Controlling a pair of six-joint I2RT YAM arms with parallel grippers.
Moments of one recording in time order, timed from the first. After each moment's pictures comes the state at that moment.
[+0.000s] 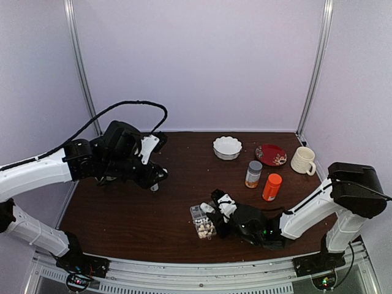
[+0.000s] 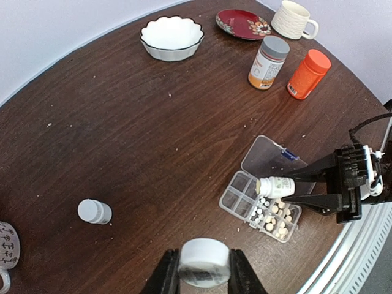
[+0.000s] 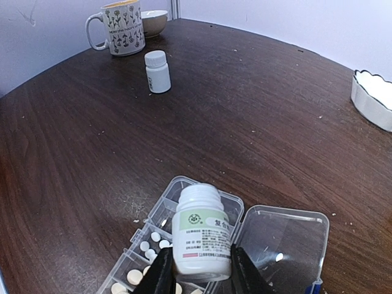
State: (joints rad) left arm -0.92 1.25 1.10 -0.56 -0.06 -0.21; right arm 1.24 1.72 0.52 0.78 0.48 0.25
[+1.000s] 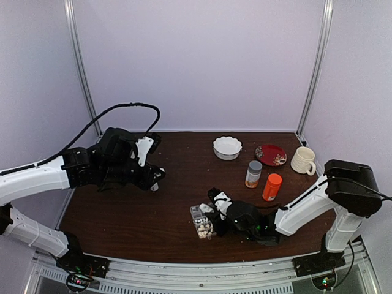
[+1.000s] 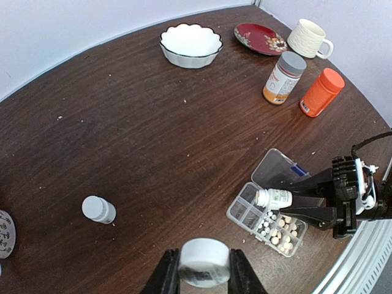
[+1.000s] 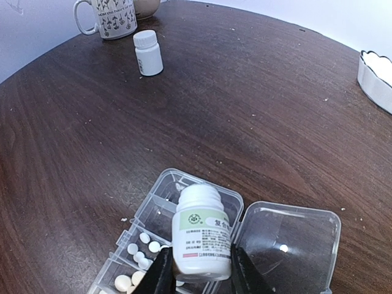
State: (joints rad) left arm -0.92 1.21 1.00 -0.44 -0.12 -0.28; right arm 1.20 1.76 0.59 0.67 0.43 0.29
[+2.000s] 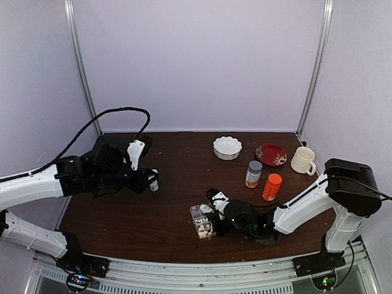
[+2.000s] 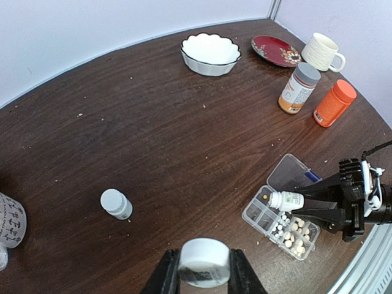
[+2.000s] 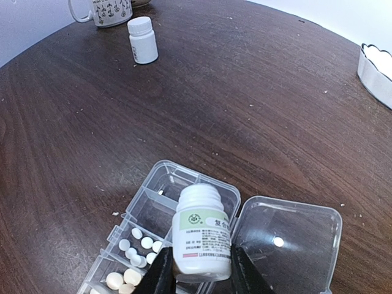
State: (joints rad) left arm -0.92 1.11 0.89 -0.39 -0.20 -0.29; right arm 1.20 1.76 0.62 0.58 0.43 0.29
